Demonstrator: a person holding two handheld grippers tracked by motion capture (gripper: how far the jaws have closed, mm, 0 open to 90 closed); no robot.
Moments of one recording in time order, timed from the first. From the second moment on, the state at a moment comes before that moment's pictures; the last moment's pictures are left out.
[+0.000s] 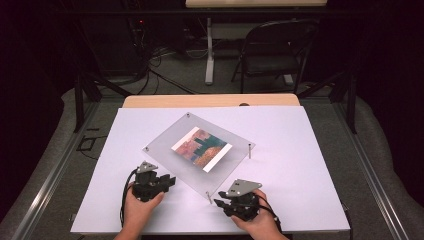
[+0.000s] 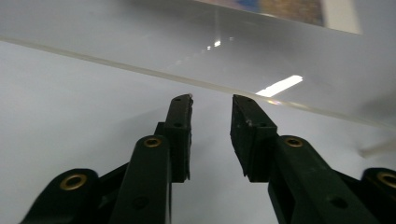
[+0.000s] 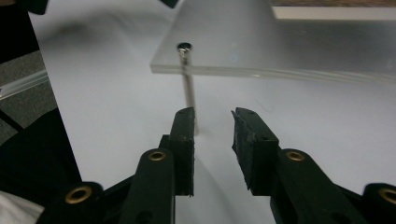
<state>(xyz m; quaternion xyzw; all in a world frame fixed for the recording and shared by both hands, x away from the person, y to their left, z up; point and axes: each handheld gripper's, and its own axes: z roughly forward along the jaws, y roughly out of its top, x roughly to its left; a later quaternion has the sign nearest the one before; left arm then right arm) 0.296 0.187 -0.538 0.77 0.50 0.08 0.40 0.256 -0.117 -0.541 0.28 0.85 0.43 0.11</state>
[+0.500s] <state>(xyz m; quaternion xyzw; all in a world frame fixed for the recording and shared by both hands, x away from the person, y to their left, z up) 0.255 0.127 -0.543 0.82 0.40 0.06 0.41 0.325 -0.197 -0.540 0.40 0.79 0.42 0.20</state>
